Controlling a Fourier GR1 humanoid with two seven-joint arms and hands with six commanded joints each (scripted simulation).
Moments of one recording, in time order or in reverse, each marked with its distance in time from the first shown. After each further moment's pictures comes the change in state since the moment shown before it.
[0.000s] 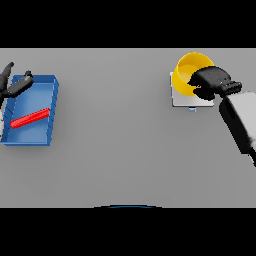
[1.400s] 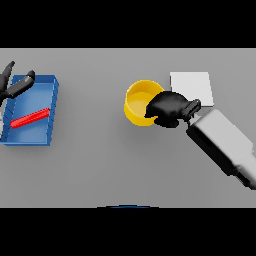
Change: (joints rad) left arm -0.009 0.007 -0.002 0.064 -0.015 -0.011 -0.113; right arm 0.127 0.049 0.174 -0.577 -0.016 0.327 0.059
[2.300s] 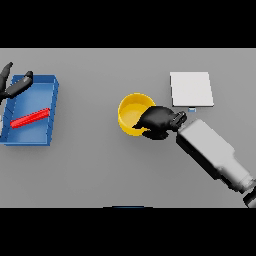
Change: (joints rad) left arm -0.006 0.004 -0.001 0.025 -0.016 0.007 0.001; right arm 0.022 0.113 0.080 0.228 0.097 -0.165 -0.156
